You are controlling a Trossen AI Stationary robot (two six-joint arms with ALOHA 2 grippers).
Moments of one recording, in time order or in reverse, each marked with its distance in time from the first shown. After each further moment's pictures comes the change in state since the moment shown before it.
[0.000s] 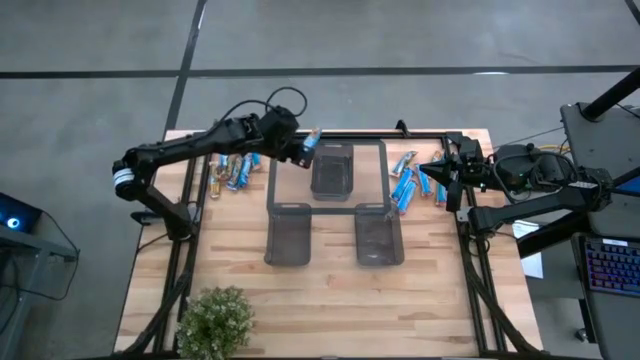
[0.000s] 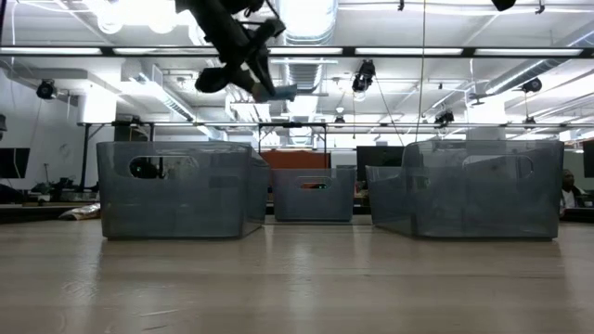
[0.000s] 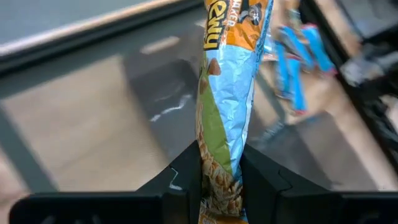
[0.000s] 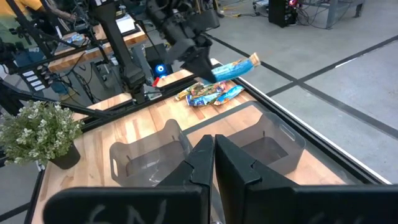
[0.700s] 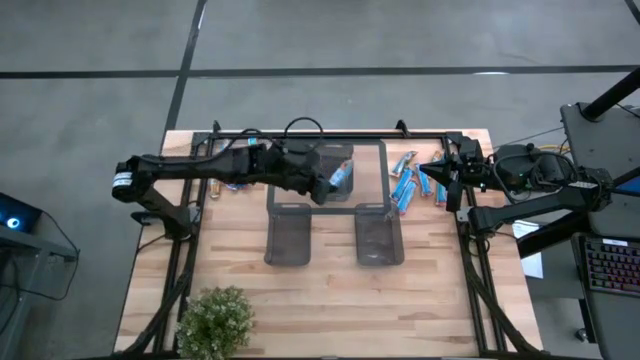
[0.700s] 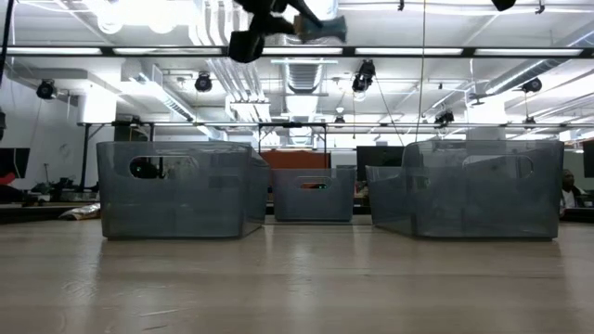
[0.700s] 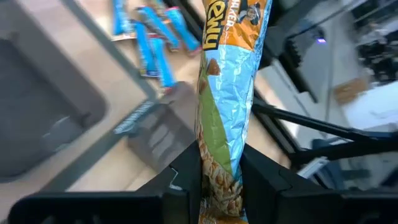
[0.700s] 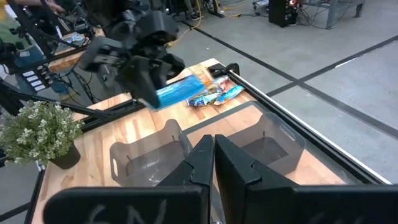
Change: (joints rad) left arm -0.286 0.000 -0.006 0.290 0.059 -0.157; right arm 0.000 0.000 0.000 0.000 0.000 0.000
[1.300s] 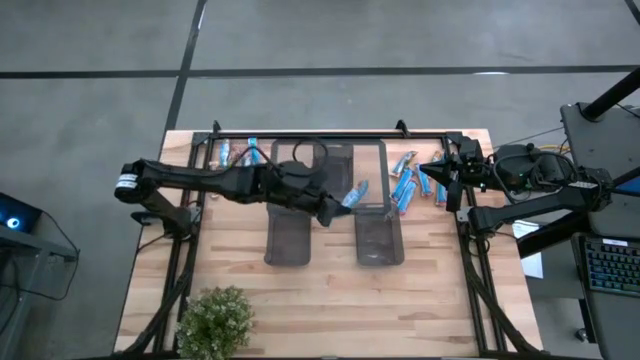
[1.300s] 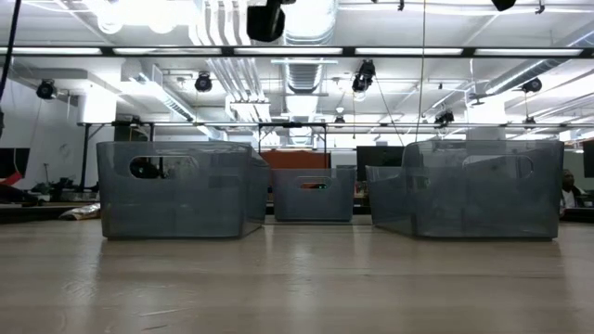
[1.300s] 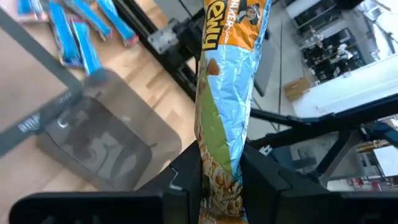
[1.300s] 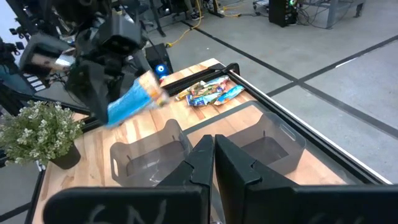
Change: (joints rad) left arm -0.139 0.046 -0.001 0.184 -0.007 -0.097; right arm 0.000 0.000 0.000 0.000 0.000 0.000
